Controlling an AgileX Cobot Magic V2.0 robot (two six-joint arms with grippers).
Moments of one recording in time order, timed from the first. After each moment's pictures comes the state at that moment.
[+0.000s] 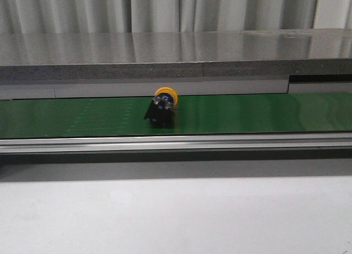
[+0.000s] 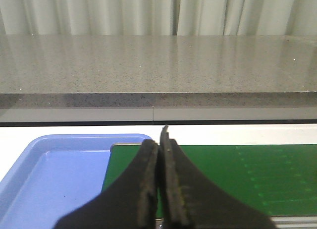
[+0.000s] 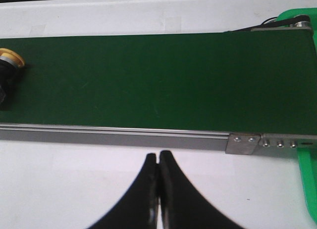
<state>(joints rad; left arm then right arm) 0.01 0.32 -0.34 -0.20 0.20 0.18 0.06 0.81 -0.69 0.15 0.59 -0.01</state>
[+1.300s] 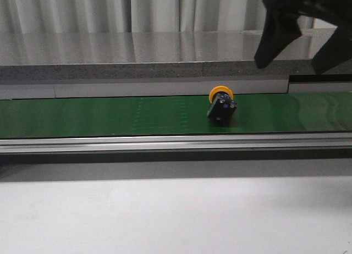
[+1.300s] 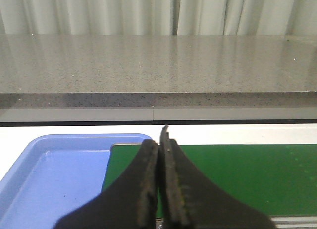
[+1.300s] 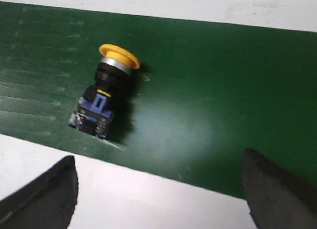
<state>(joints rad) 0.01 0.32 -0.34 -0.20 0.20 0.18 0.26 1.44 -1.03 0.21 0.56 -0.01</state>
